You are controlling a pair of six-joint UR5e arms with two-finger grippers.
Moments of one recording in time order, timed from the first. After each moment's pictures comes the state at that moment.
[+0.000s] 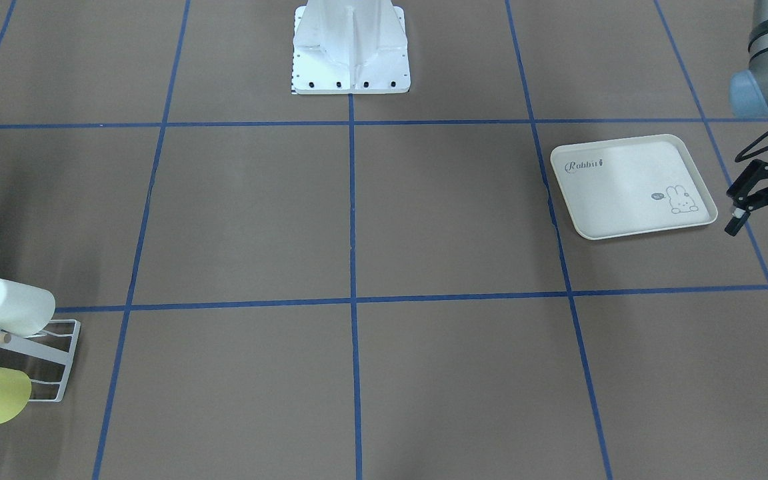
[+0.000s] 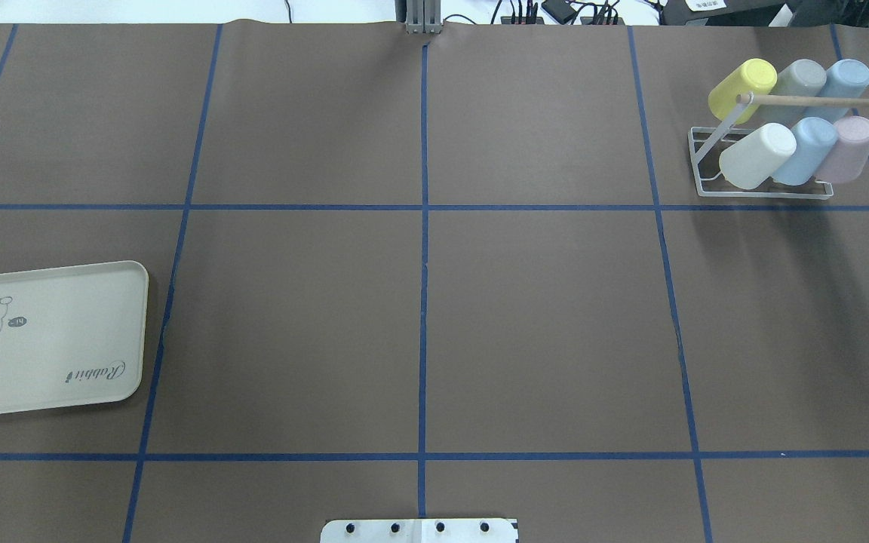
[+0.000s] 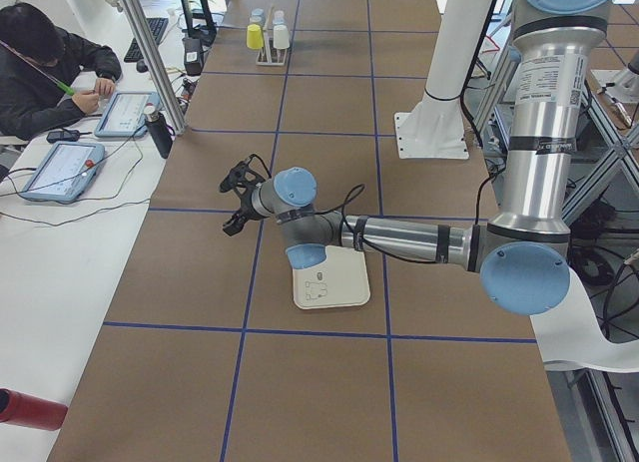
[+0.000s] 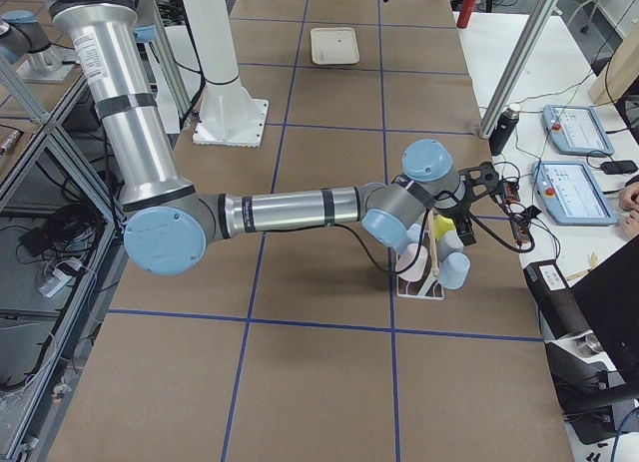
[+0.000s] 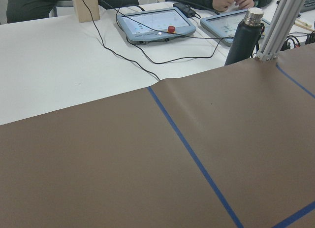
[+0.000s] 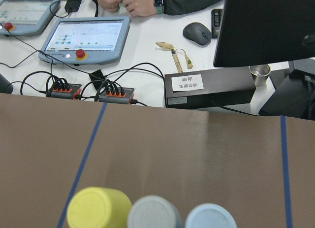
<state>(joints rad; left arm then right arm) -1.25 -1.61 -1.56 -2.74 -2.11 -0.54 1.48 -1.28 1.39 -0.81 2.30 0.53</state>
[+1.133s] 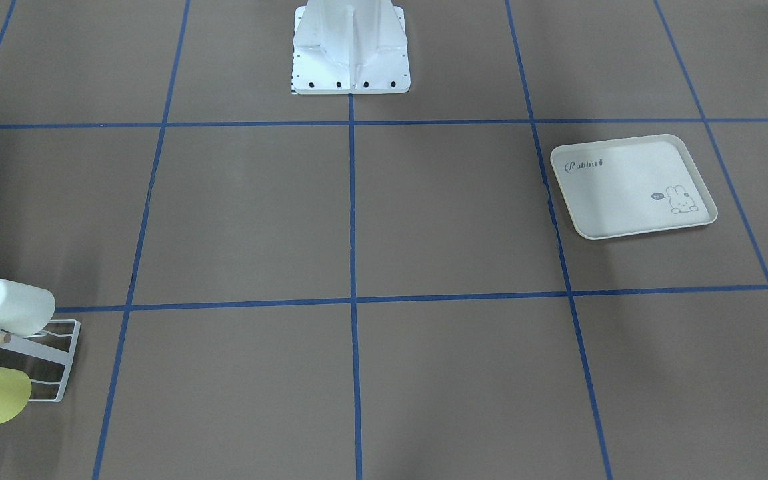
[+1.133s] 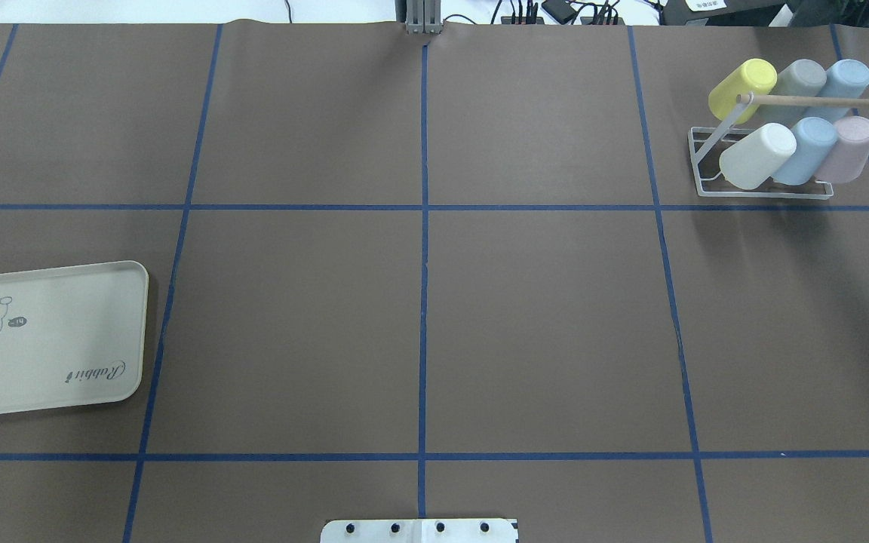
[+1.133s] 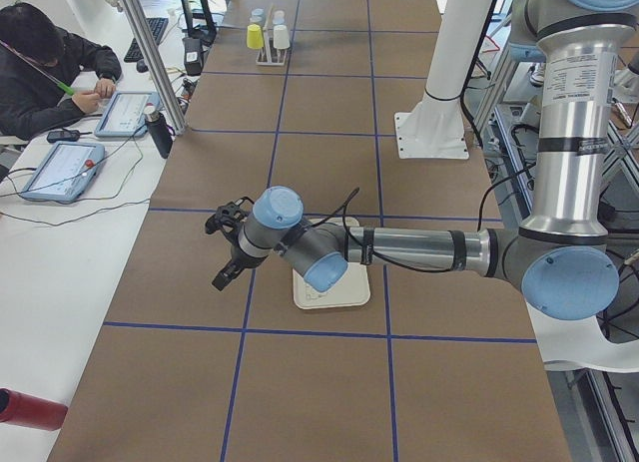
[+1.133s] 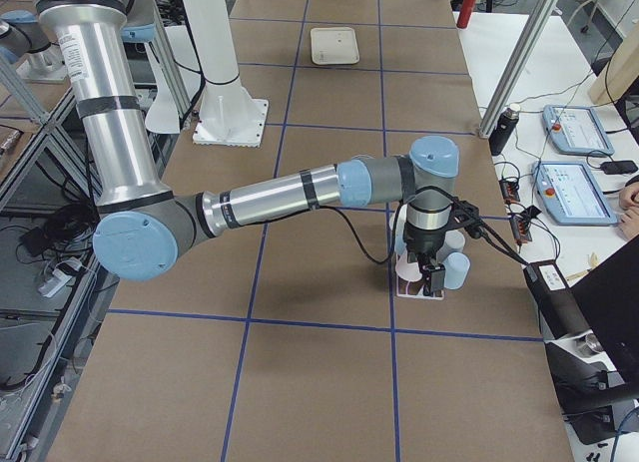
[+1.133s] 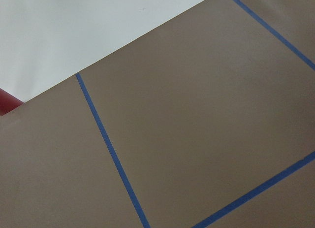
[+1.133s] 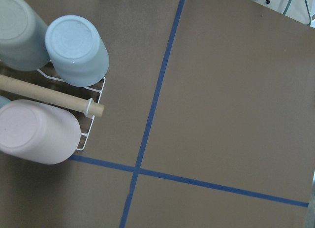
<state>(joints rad) -1.46 -1.56 -1.59 -2.29 -2.21 0.01 1.52 -1.35 1.65 -1.72 2.08 -0.13</state>
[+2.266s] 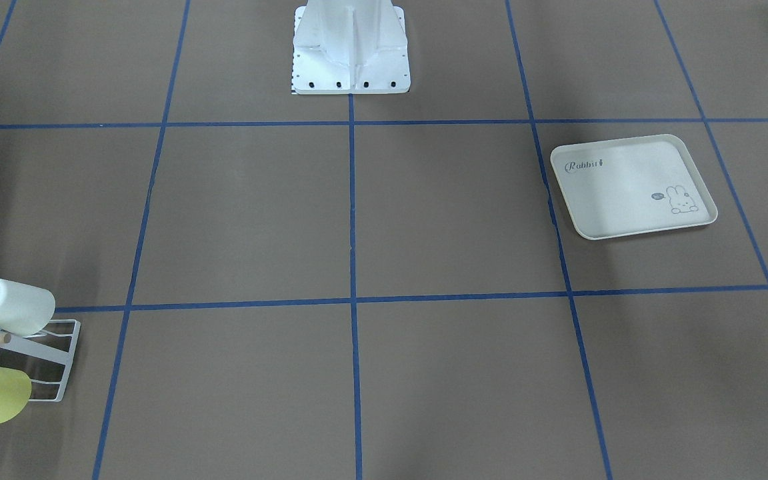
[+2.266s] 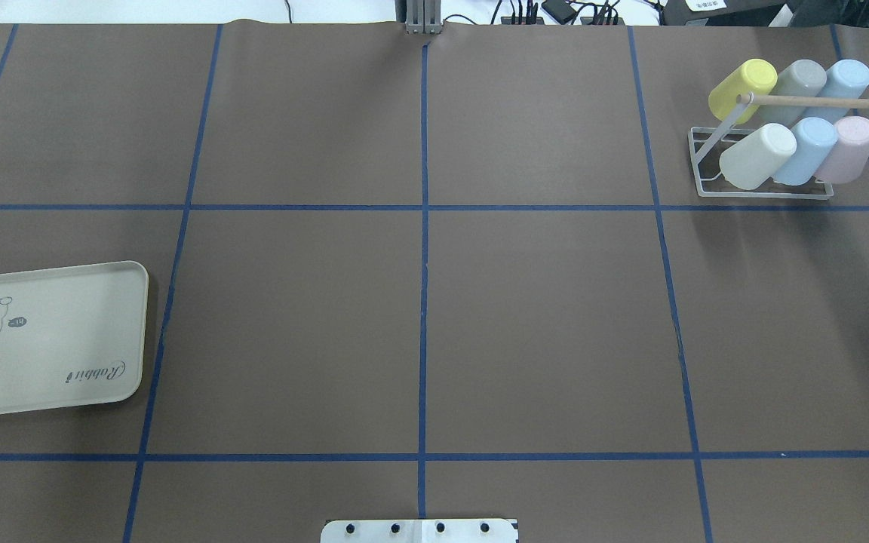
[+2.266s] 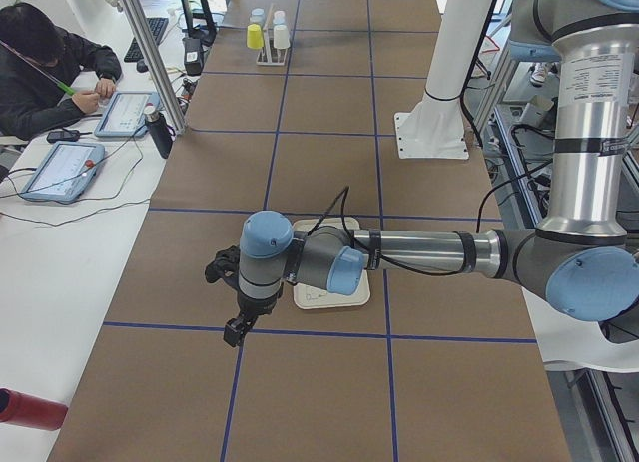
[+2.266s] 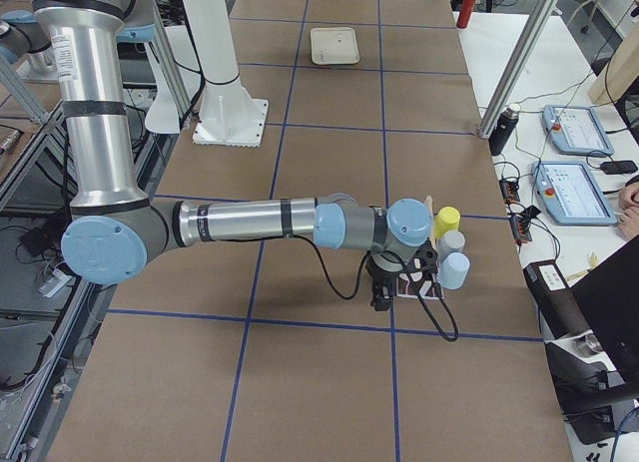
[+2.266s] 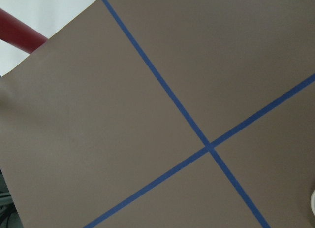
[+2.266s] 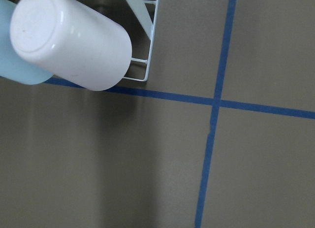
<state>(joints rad) -1.60 -1.55 -1.60 -1.79 -2.20 0.41 1.50 -1.48 1.57 -1.72 2.44 -0.12</state>
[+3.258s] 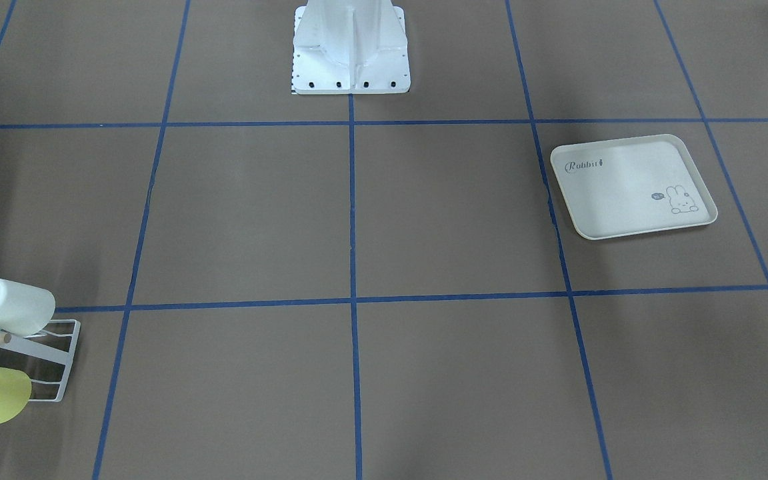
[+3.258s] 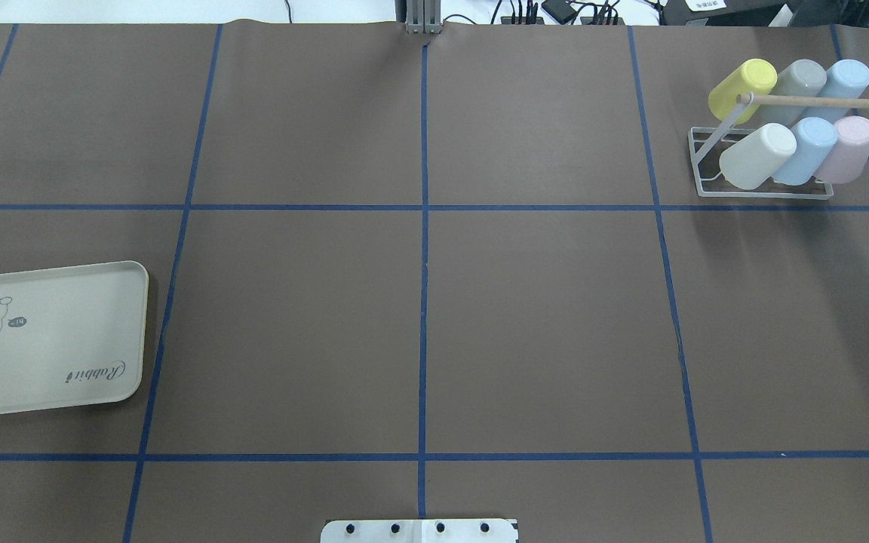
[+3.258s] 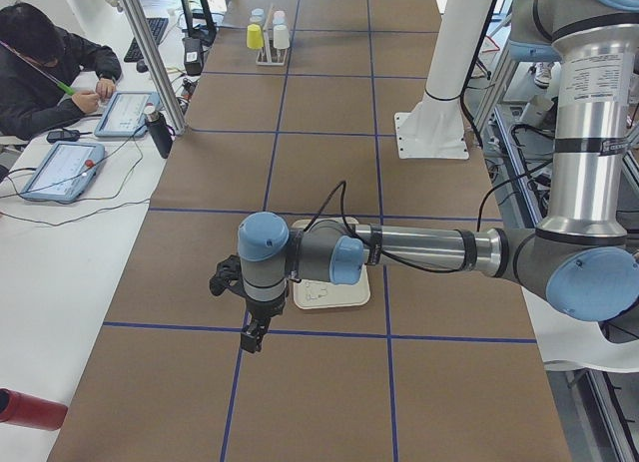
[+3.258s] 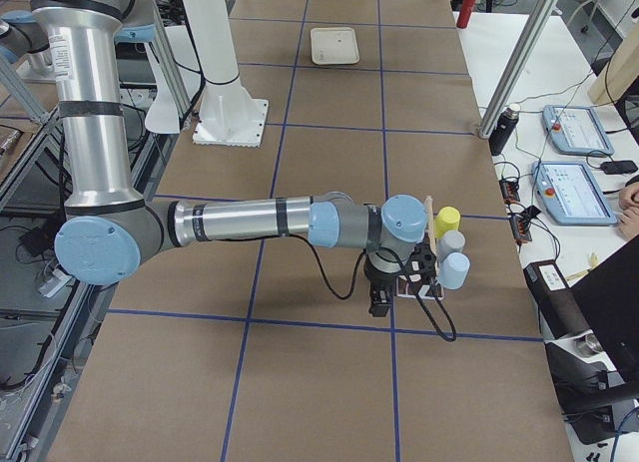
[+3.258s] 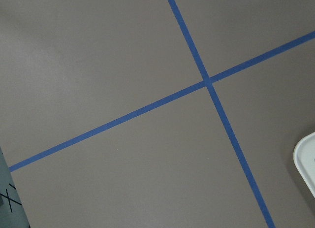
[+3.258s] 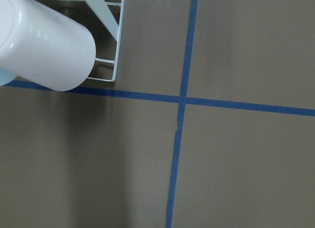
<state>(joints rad) -1.60 -1.55 -1.64 -1.63 -2.21 0.32 1.53 -1.49 1.61 -1.71 2.31 -0.07</state>
